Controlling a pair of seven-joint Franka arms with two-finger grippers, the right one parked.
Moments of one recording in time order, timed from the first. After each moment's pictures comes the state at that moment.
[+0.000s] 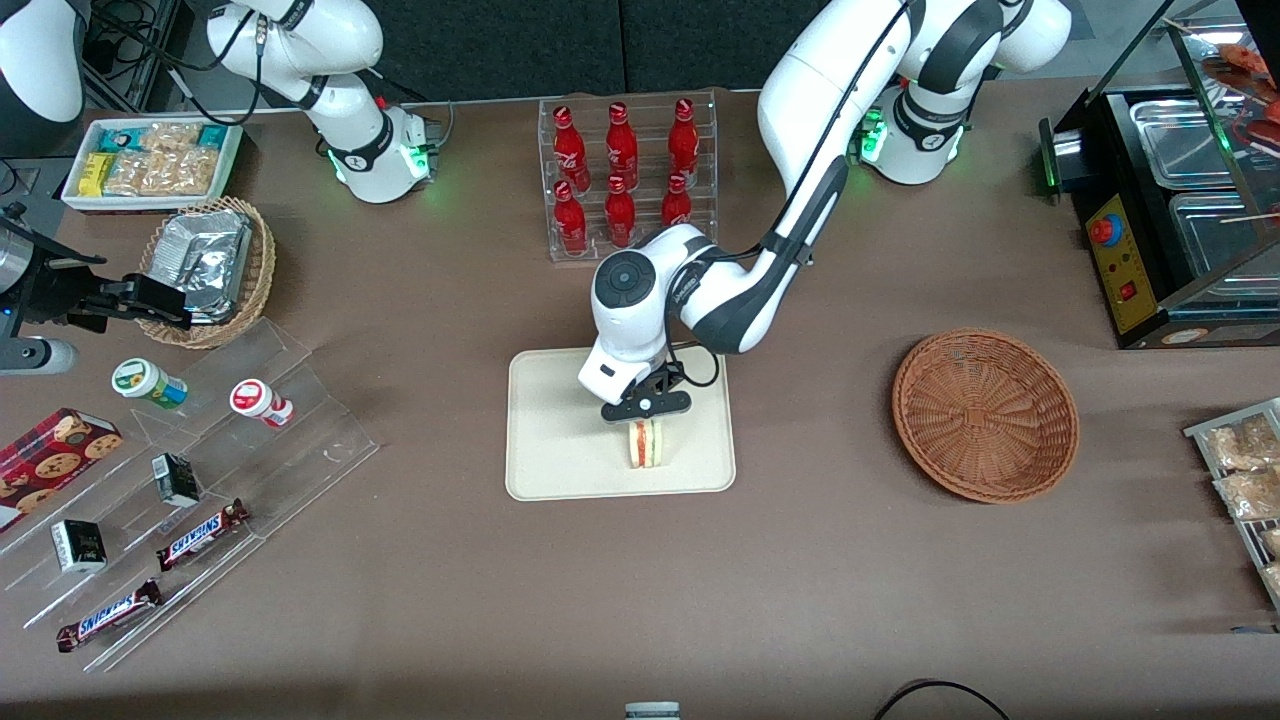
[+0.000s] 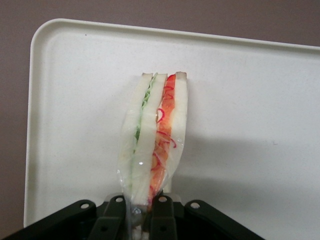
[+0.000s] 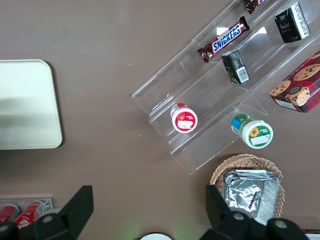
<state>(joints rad) -0.78 0.79 -0.04 -1.38 0.10 2.19 -1.02</state>
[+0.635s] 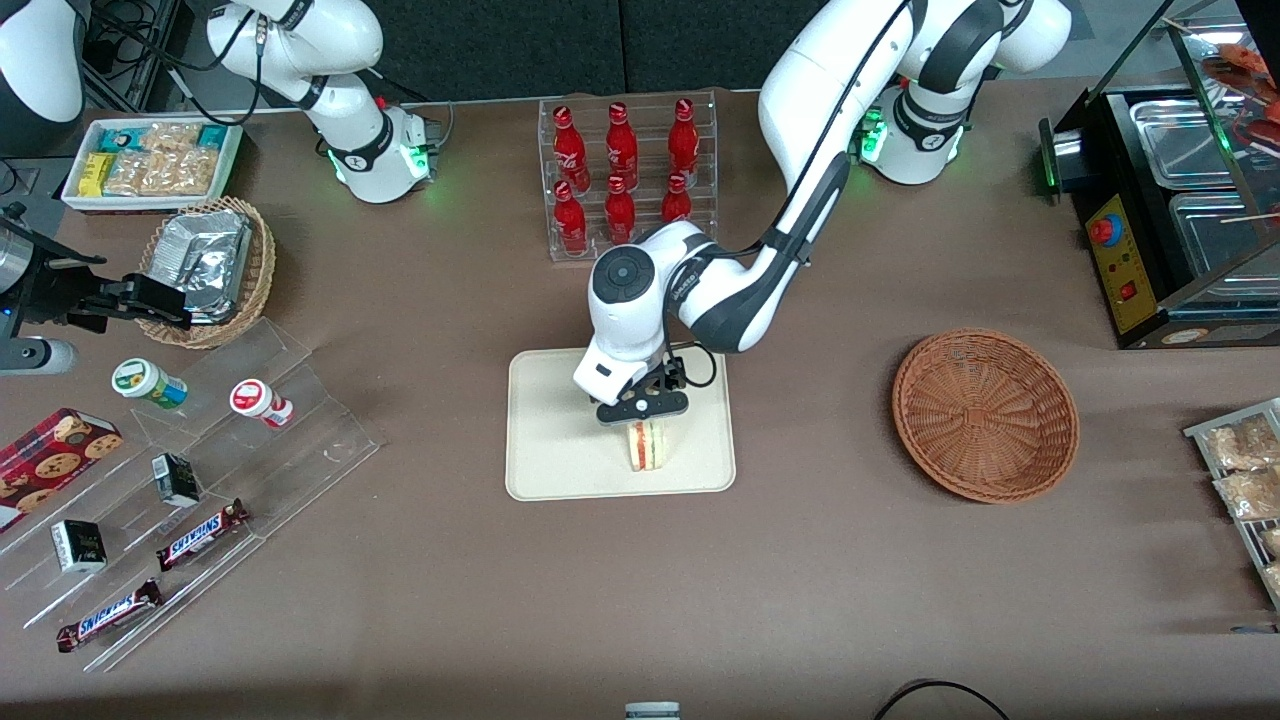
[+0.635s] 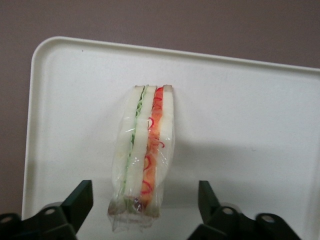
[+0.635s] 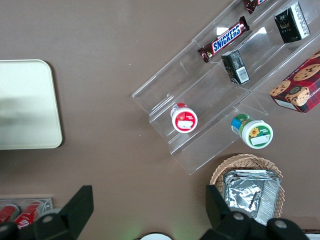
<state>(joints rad) -0.78 0.77 -0.04 -1.34 0.10 2.17 -1.02</state>
